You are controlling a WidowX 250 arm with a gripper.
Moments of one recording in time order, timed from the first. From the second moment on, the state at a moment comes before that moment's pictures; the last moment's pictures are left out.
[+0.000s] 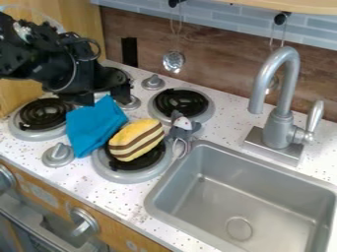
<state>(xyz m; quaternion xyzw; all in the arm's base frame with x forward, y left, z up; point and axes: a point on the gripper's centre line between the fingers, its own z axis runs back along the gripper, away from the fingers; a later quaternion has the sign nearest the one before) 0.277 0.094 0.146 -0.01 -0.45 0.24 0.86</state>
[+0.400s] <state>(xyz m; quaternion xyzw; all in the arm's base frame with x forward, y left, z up) 0.284 0.073 0.132 -0.03 -0.43 0.24 0.87</state>
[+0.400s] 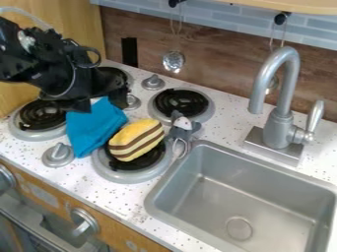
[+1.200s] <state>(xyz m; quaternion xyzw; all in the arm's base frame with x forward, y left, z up) 0.394 0.007 0.121 -0.11 -0.41 0.22 0.88</state>
